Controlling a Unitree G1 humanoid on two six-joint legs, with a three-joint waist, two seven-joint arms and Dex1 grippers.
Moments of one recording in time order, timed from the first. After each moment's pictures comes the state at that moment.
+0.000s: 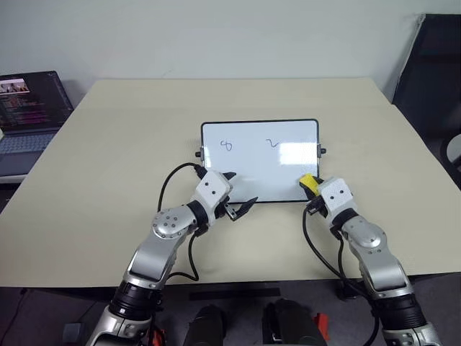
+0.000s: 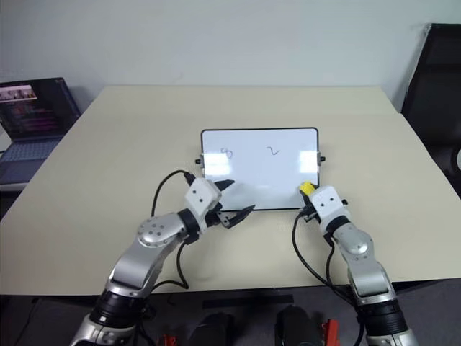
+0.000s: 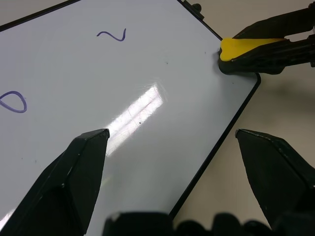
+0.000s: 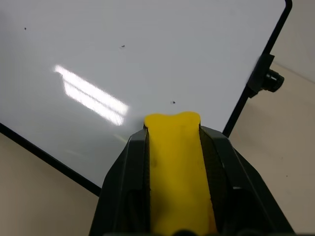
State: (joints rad) left arm -0.28 0.37 -0.19 -0.22 -0.10 0.32 -0.60; right arm -0.16 -0.35 0.06 -0.13 -0.09 0.19 0.31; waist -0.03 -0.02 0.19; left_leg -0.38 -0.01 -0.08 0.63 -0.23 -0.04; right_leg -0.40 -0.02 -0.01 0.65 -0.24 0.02
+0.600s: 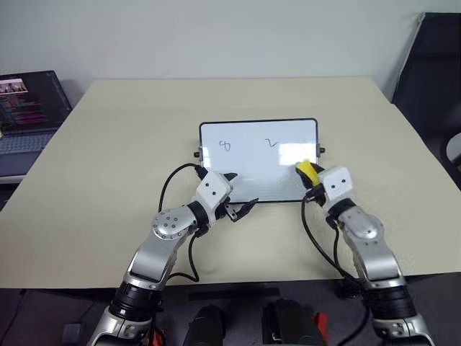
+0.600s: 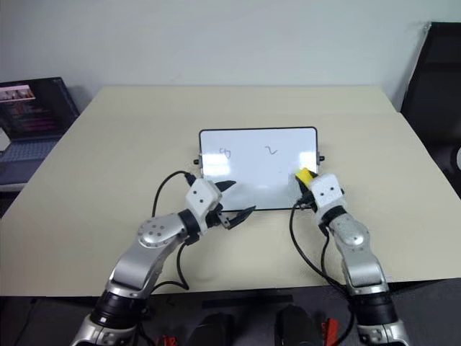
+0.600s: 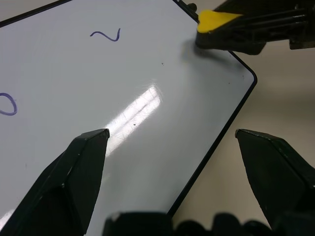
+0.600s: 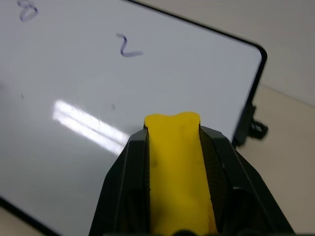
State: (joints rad) left arm -0.28 0.37 -0.19 -0.22 -0.10 0.32 -0.60; right arm -0.26 -0.27 0.05 -0.08 -0.06 0.09 0.31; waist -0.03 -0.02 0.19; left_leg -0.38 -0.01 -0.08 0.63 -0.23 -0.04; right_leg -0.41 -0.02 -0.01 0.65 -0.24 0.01
